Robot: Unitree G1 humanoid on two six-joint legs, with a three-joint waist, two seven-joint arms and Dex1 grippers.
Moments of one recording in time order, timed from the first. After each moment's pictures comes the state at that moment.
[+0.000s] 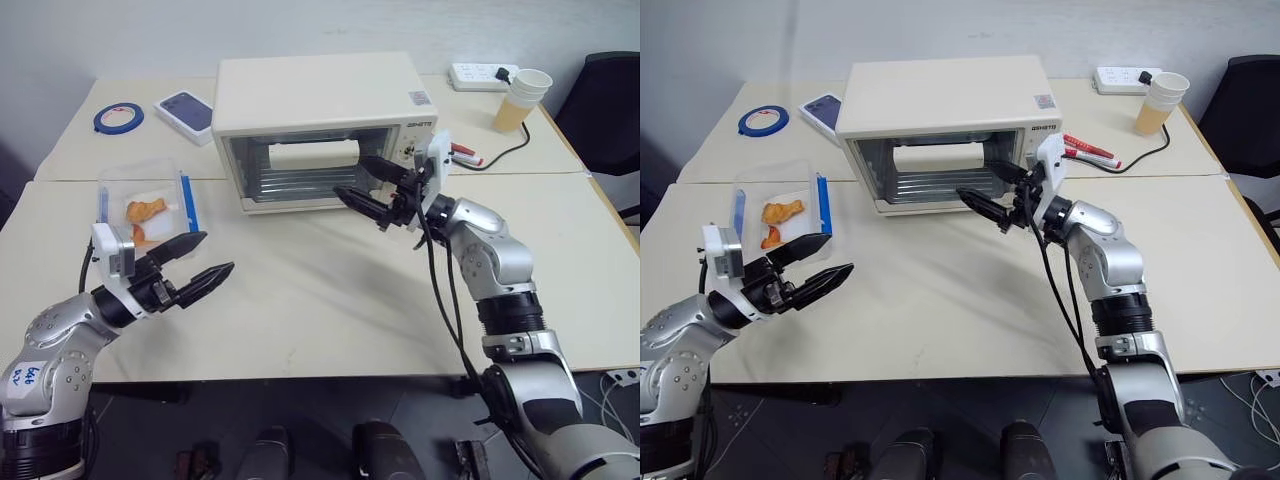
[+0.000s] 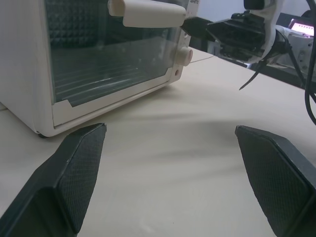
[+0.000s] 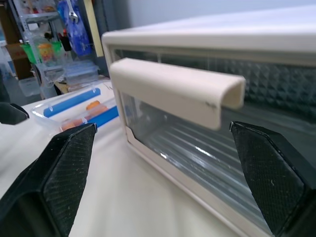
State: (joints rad) left arm -0.11 0.63 0.37 -0.23 -0.73 0.43 -0.84; right arm -0.83 -0.32 0.00 0.30 0.49 0.28 0.88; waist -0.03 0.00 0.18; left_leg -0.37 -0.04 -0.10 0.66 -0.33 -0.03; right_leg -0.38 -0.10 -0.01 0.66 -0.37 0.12
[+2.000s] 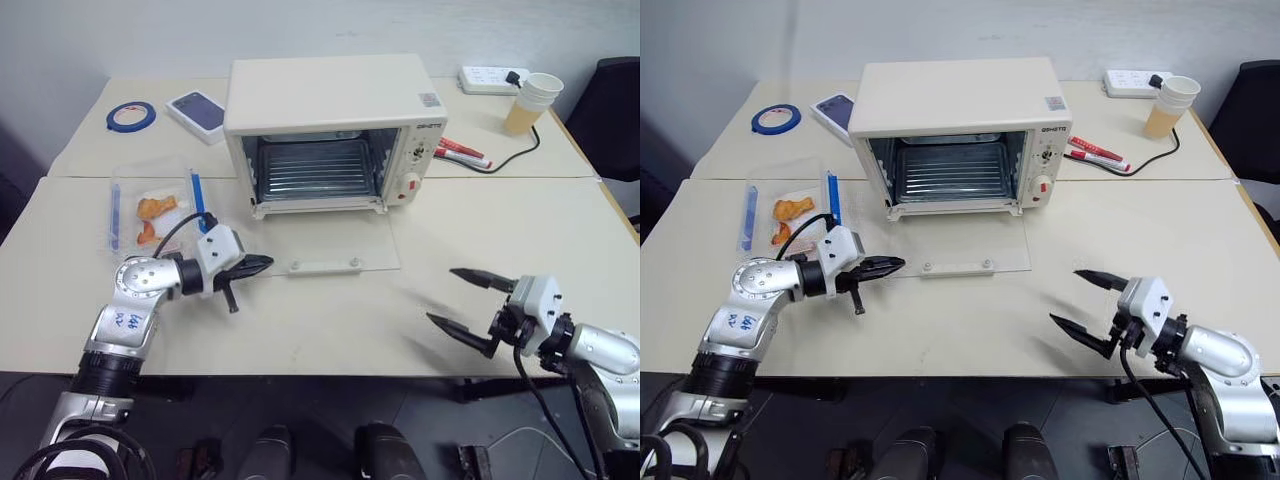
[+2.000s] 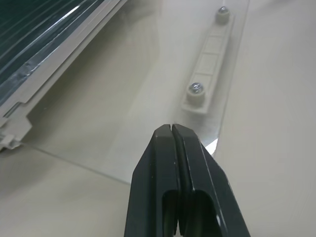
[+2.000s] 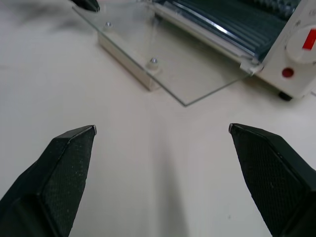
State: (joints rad) left arm -0.41 0.63 -0.03 0.06 -0.21 0.16 -0.92; right arm -0.02 -0.66 -0.24 -0.19 0.46 0.02 1.03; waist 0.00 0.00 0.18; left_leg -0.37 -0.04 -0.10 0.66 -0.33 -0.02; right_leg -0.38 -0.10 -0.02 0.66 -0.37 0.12
